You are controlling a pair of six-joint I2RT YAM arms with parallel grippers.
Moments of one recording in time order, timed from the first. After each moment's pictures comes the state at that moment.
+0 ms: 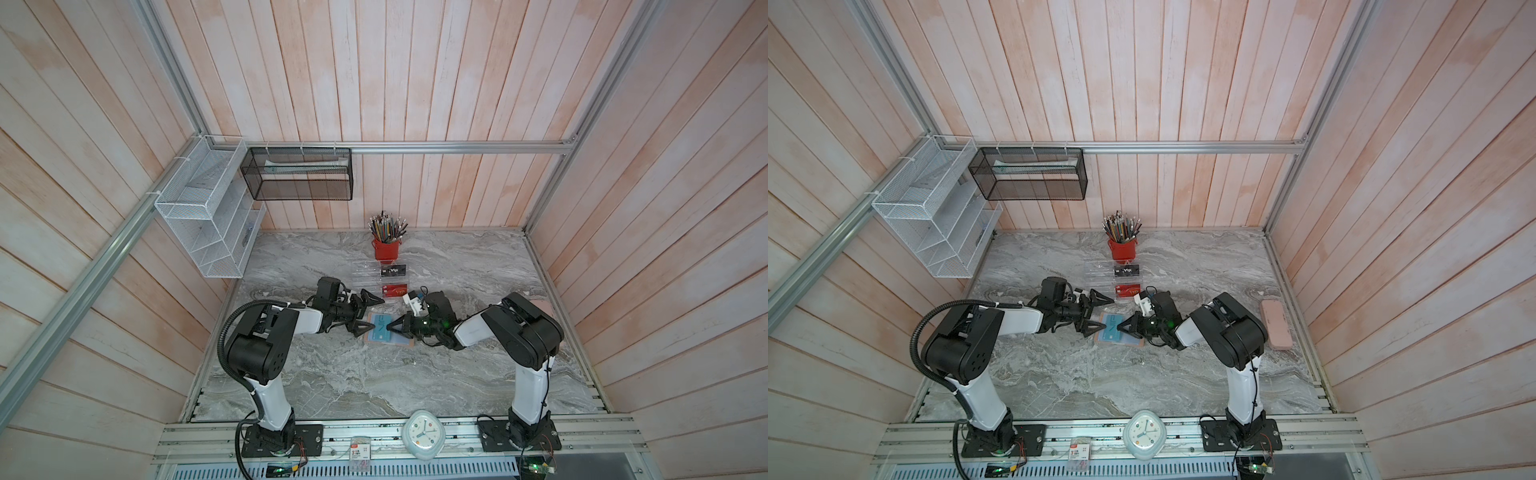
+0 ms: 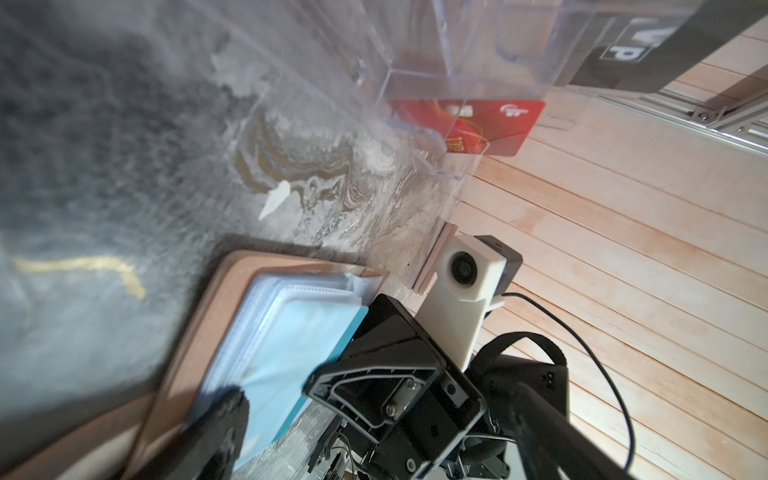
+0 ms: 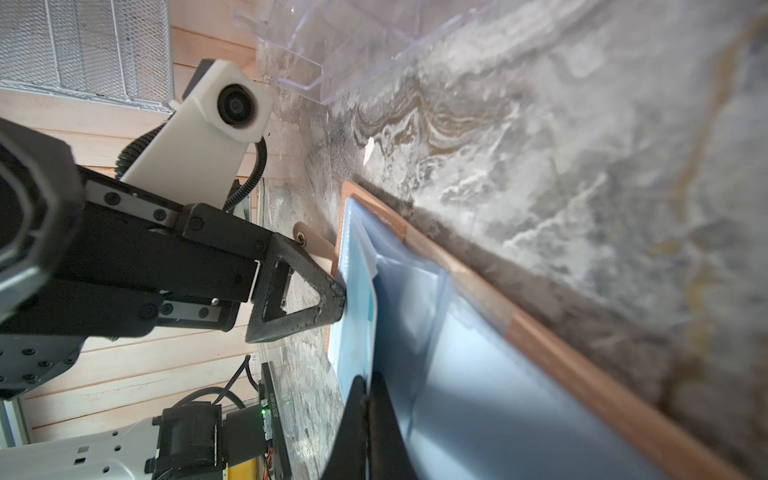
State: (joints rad) left arm -0.30 1.82 0.79 0.28 0.89 -1.25; right arm 0.62 1.97 0.73 0.68 -0.69 0.98
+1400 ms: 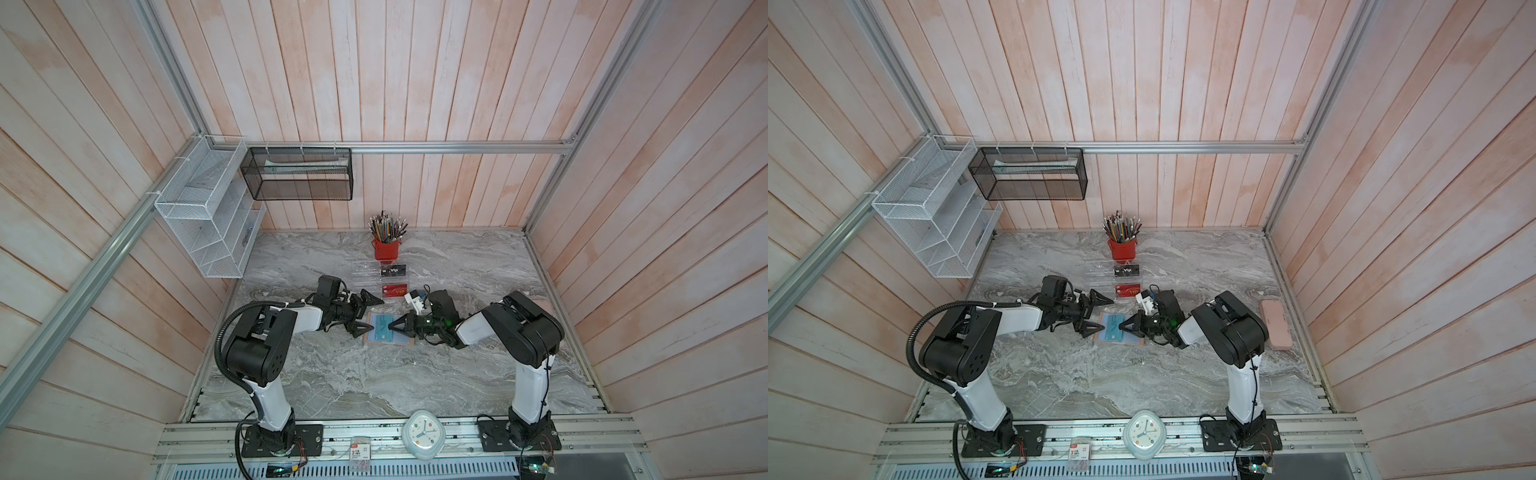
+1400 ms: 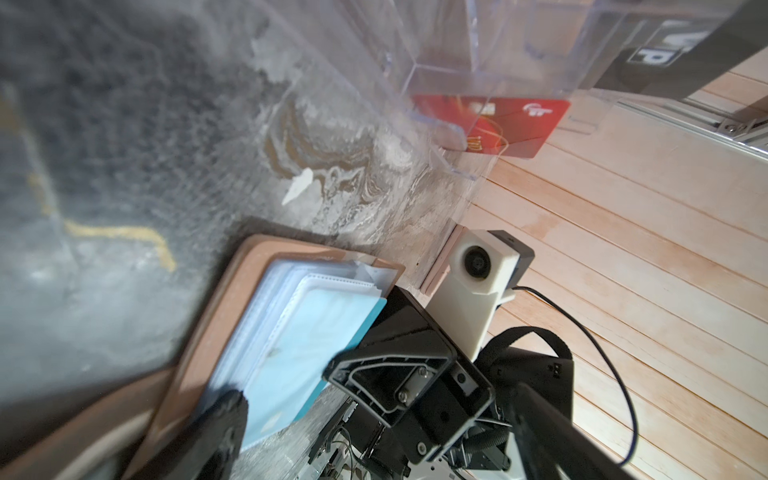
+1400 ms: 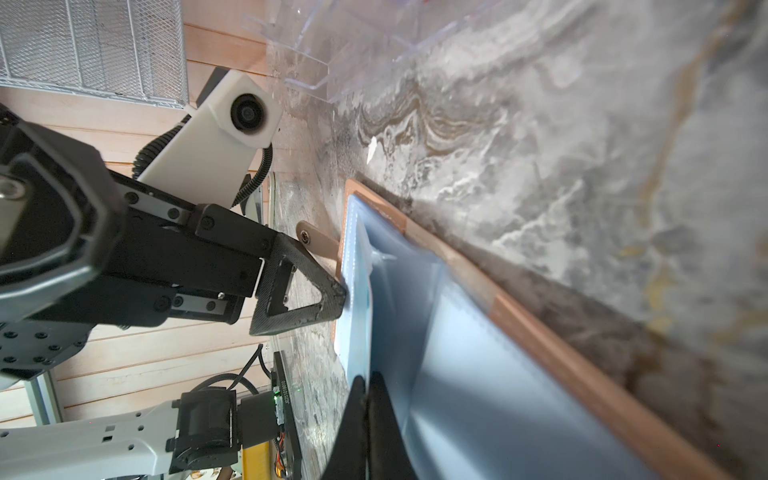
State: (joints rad) left arm -0.30 1.80 0.83 0.13 0.88 -1.21; right arm 0.59 1.98 0.73 0.70 -0.76 0.99
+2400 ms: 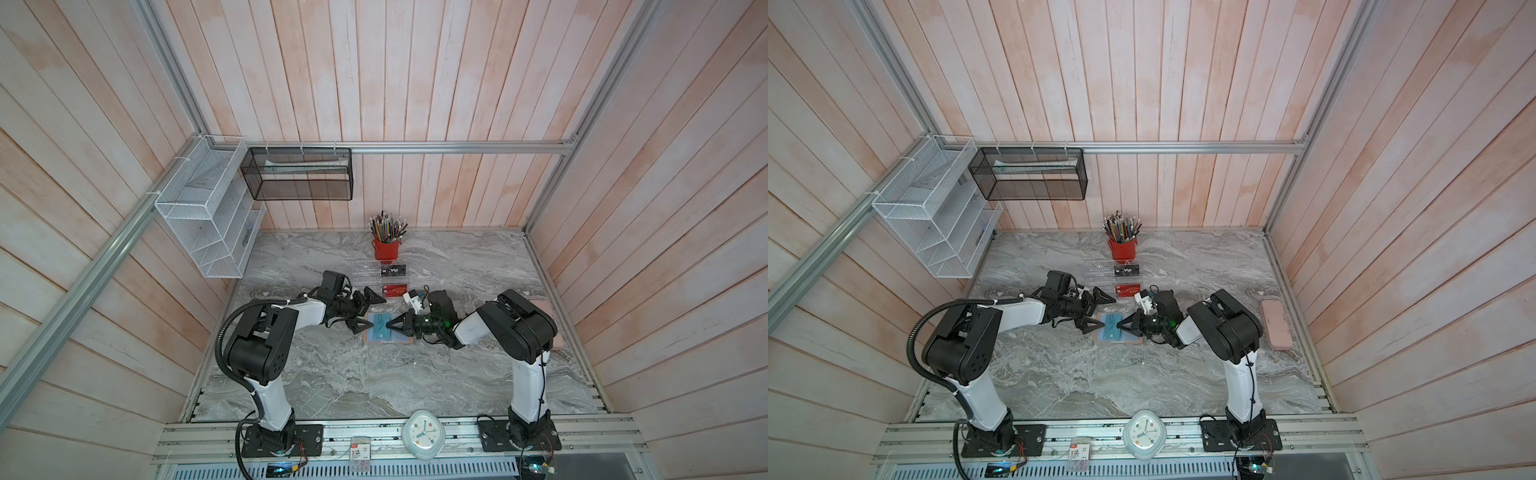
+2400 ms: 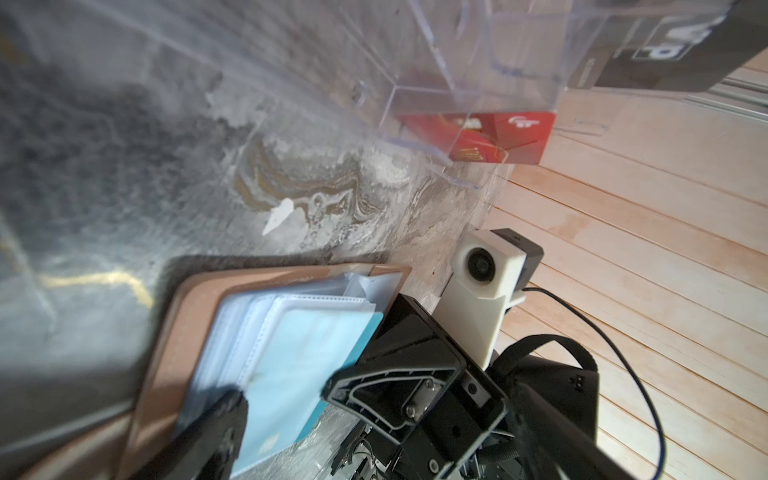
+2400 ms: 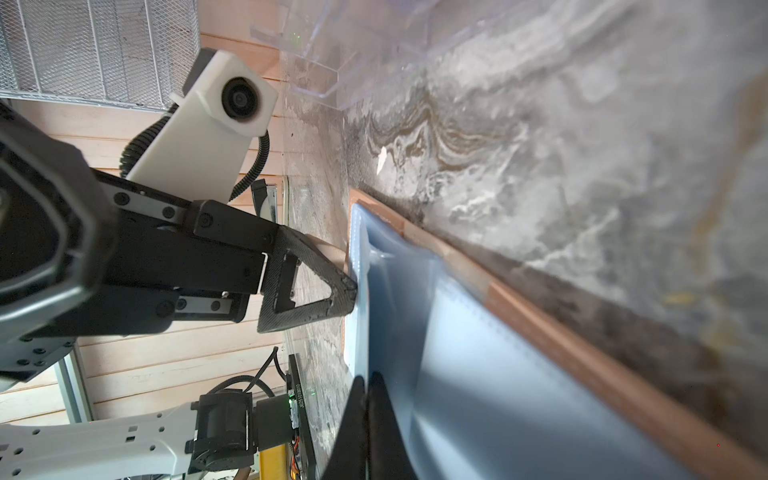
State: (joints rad) left arm -0.32 1.82 0.91 0.02 0.83 -1.12; right arm 0.60 2.03 0.74 0.79 -0.79 1.06
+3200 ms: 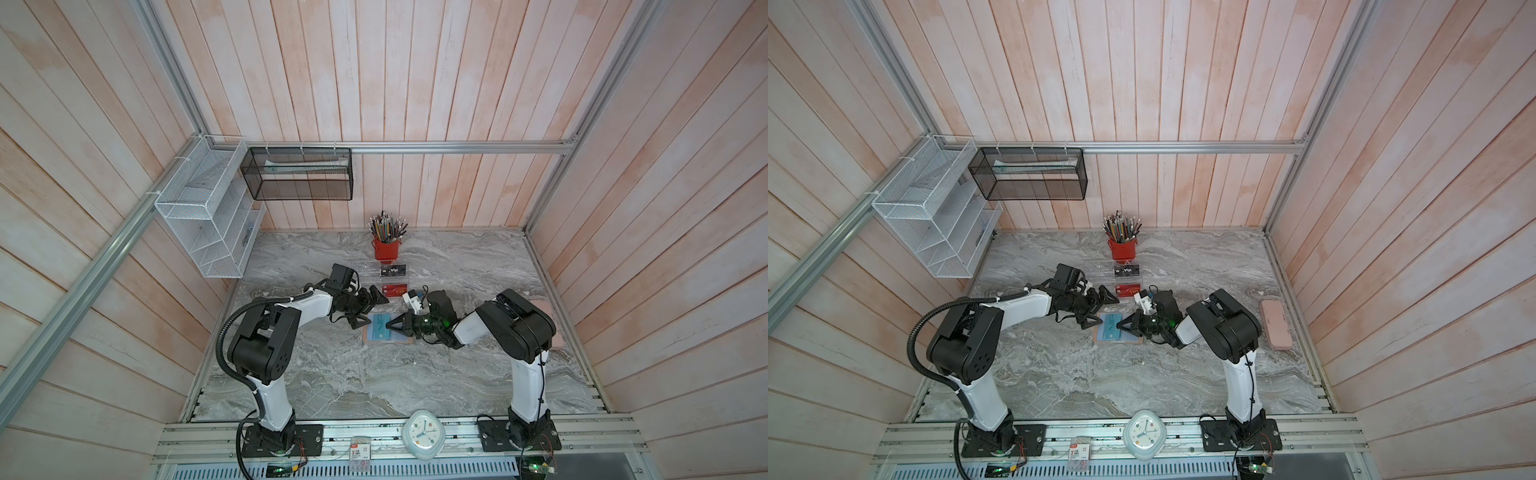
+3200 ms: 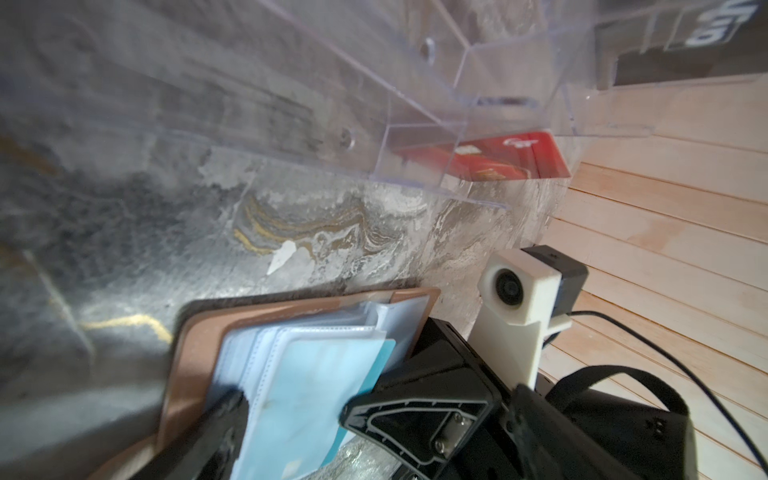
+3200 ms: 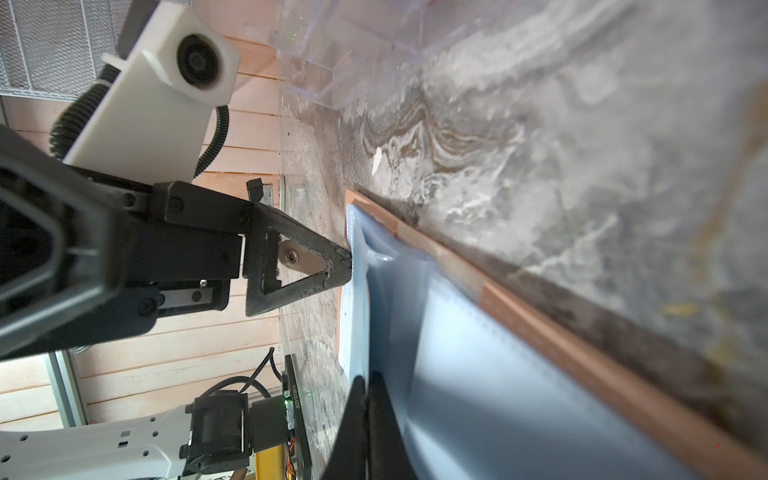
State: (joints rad) left arm -0.37 1.83 1.04 -0.21 0.65 -0.94; right arm 0.60 2.04 0.75 0.78 -0.78 1.05
